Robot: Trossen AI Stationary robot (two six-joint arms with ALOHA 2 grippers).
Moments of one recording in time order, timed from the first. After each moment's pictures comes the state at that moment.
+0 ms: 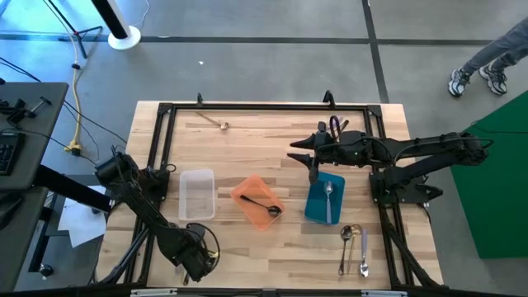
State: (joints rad) left arm -0.86 1.79 1.11 -0.81 0.10 -2.08; right arm 0.05 1.12 0.90 0.02 0.24 0.09
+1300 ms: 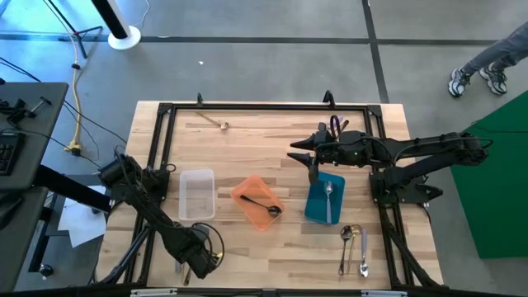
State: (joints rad) left arm -0.83 1.83 1.06 -0.70 0.13 -1.98; right arm 0.05 1.12 0.90 0.01 0.24 0.16
